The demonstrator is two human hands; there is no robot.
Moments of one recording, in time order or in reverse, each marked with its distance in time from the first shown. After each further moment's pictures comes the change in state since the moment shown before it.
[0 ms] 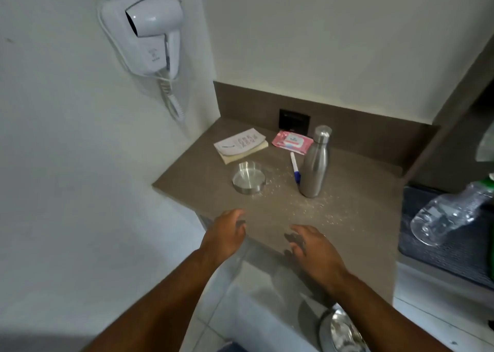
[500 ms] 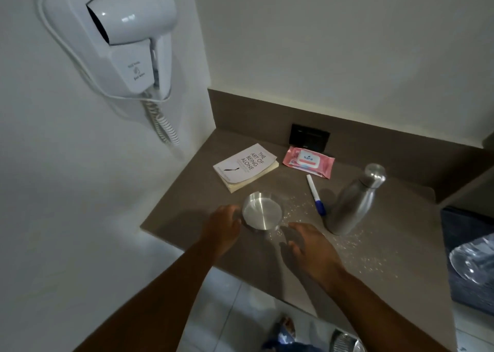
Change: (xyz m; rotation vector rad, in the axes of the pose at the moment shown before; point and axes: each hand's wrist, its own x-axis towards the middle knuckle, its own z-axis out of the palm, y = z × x) left_hand 0.178 -0.067 -0.051 0.081 -0.028 0.005; right_hand 0.162 -0.046 0.025 0.019 0.083 0.093
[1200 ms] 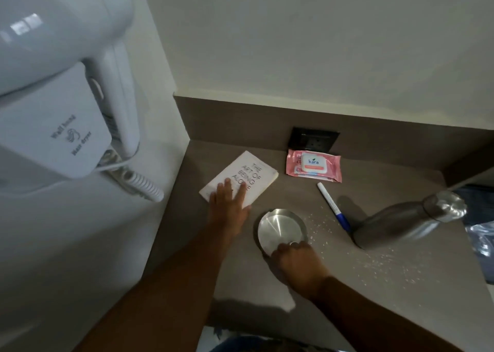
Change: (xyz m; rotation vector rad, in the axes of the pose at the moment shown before) left_hand 0.199 -0.046 0.020 0.466 -0.156 0.293; right_hand 0.116 -0.067 0.067 -0.728 -0.292 -0.167
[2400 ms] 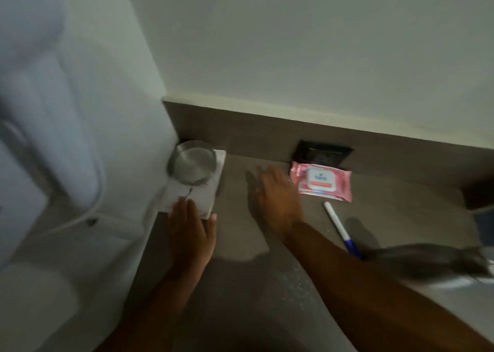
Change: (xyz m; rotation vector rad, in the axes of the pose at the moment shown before) left_hand -0.008 -0.053 0.002 -0.201 0.352 -0.309; right_hand 0.148 0.056 -0.068 0.476 0.632 0.310
